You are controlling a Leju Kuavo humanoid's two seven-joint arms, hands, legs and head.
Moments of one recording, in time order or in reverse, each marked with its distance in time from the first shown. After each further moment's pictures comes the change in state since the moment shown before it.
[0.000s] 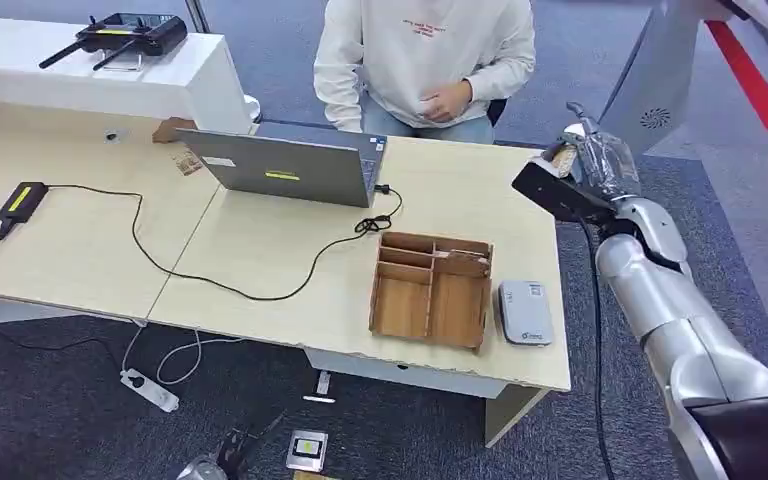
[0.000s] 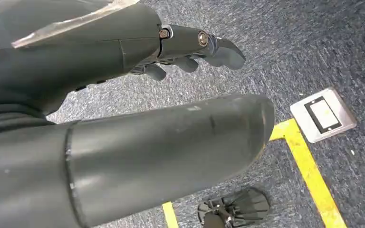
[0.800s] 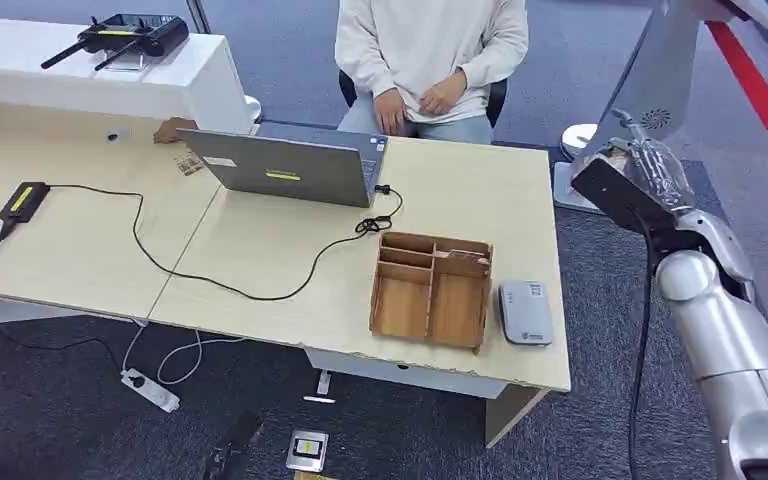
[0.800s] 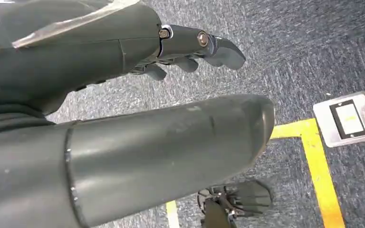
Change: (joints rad) left arm 0.069 0.008 0.071 0.001 0.113 0.053 -0.037; right arm 0.211 -0.201 -0.074 -0.492 -0.122 0.268 0.177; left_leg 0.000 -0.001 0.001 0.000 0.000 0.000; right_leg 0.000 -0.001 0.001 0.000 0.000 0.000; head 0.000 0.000
